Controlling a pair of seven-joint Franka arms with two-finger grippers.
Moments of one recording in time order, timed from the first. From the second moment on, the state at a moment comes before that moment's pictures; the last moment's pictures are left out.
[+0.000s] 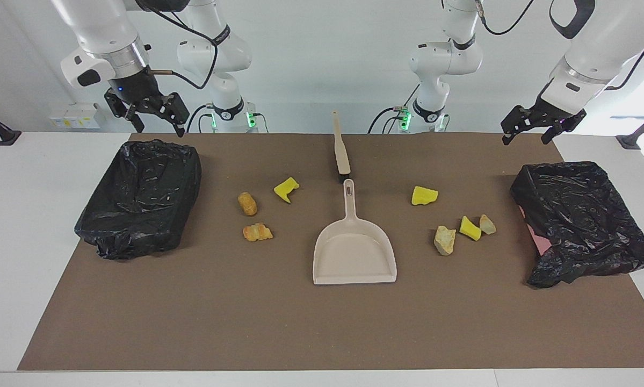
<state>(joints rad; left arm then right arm) -0.06 0.00 0.02 -1.54 -0.01 1.46 0.00 0.03 -0.01 -0.02 -1.51 0.01 1.47 0.18</state>
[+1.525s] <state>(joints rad) -0.10 -0.08 0.00 -1.74 -0.04 1.61 -0.01 0.03 -0.02 -0.03 -1.52 0.01 1.47 0.18</state>
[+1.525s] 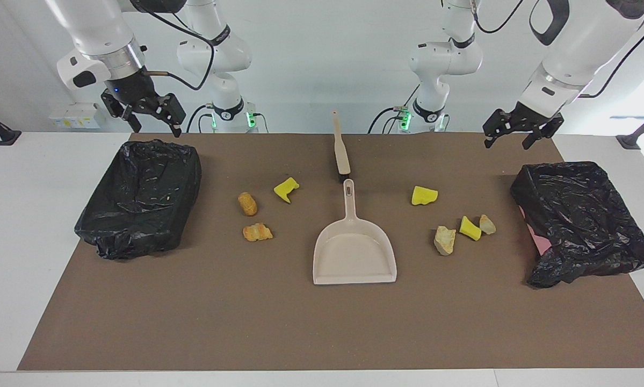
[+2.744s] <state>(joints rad) -0.45 -0.20 -0.01 -2.41 -0.04 2.26 -0.30 0.19 0.04 0.12 -1.69 0.01 1.73 0.30</state>
